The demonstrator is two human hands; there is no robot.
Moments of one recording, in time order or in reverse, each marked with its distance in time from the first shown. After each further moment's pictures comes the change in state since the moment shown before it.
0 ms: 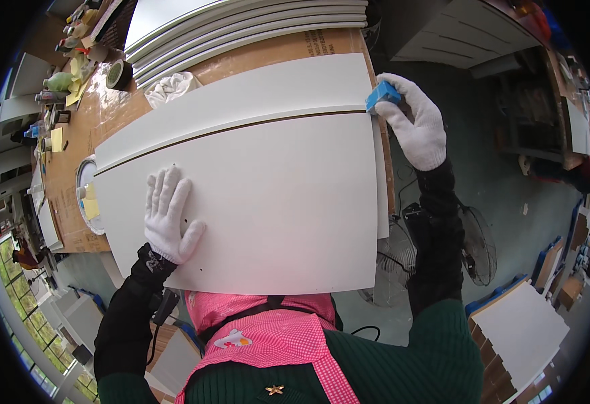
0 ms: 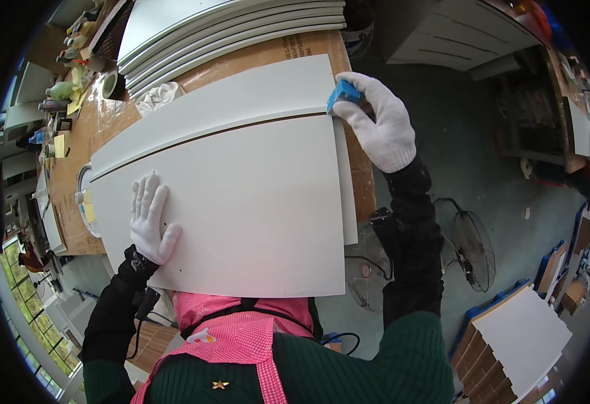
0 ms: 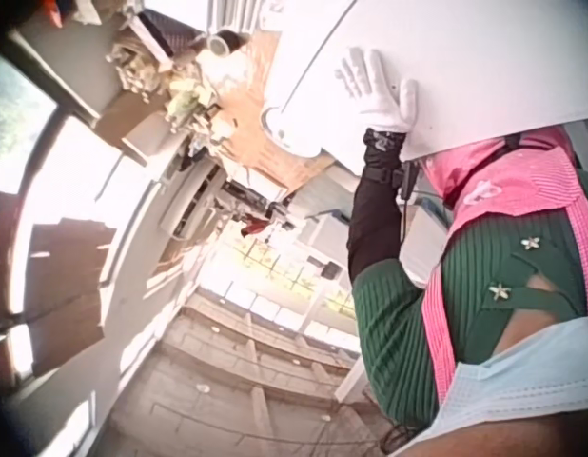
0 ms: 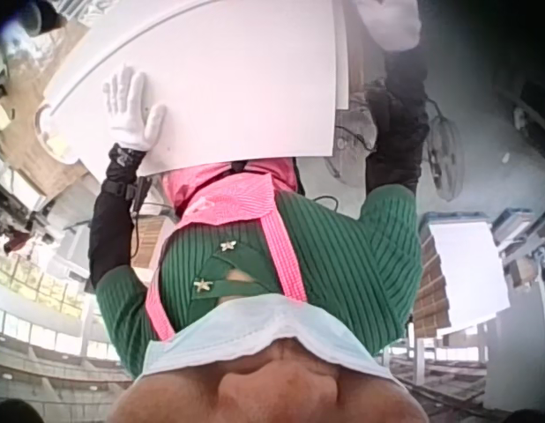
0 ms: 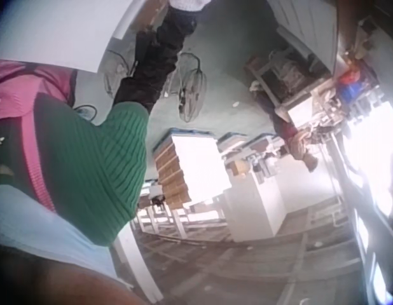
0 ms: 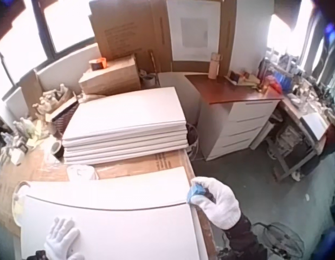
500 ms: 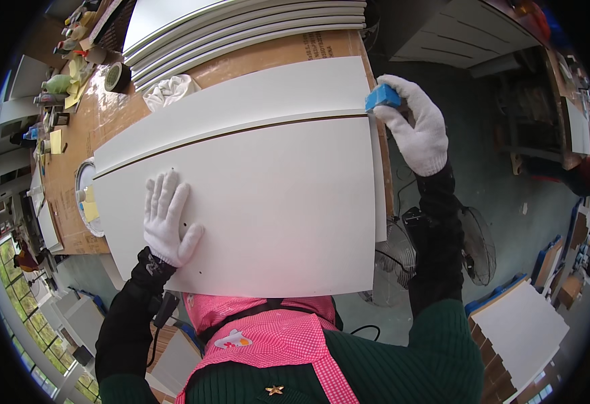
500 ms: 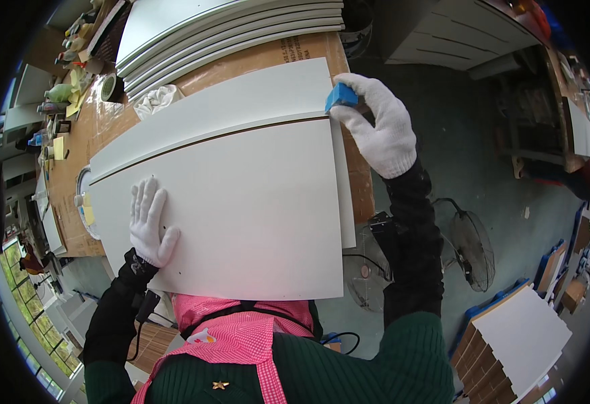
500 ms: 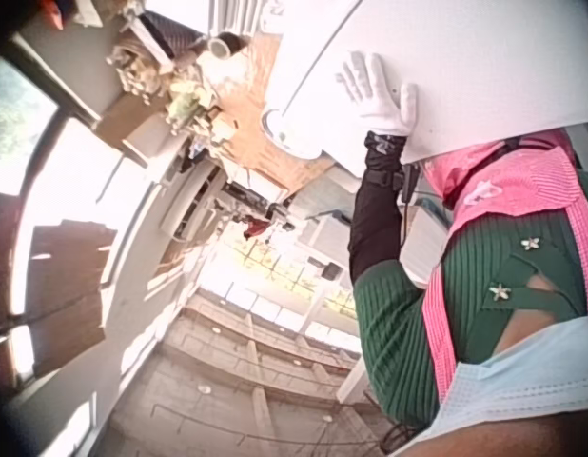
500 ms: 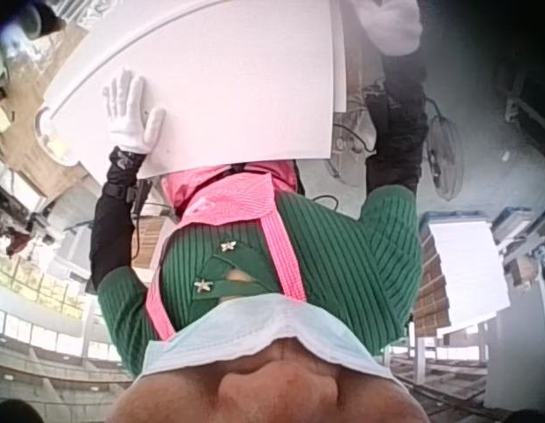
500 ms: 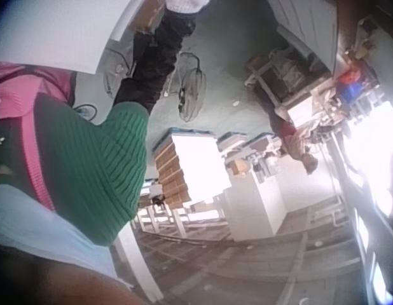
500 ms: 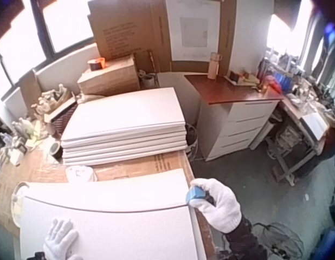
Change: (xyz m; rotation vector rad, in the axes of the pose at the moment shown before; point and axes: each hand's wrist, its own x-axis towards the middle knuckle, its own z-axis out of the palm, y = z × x) left_hand 0.000 0.000 0.001 -0.018 0.018 -0.015; right_hand 0.002 -0.006 -0.002 -0.048 0.033 -0.113
